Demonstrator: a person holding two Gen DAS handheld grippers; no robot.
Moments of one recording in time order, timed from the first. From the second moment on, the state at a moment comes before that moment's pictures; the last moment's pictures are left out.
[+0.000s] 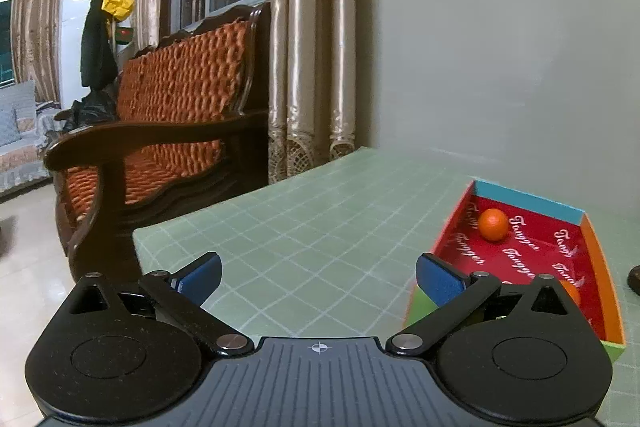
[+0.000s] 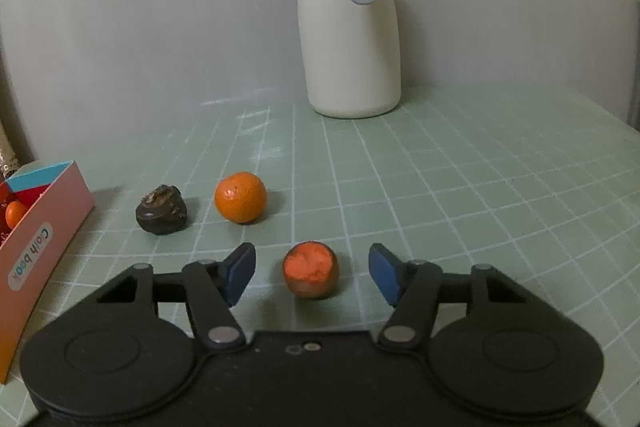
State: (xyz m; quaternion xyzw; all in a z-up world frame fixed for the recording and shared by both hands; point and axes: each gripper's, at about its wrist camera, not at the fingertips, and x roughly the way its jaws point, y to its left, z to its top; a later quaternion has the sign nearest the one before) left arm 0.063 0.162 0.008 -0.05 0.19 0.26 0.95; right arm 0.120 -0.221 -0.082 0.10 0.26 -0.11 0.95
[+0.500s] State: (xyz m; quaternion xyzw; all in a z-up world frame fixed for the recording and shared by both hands) left arm 0.056 0.184 0.000 -0.05 0.21 0.28 0.94; right arm 0.131 -0.206 -0.085 0.09 0.28 -0.10 0.95
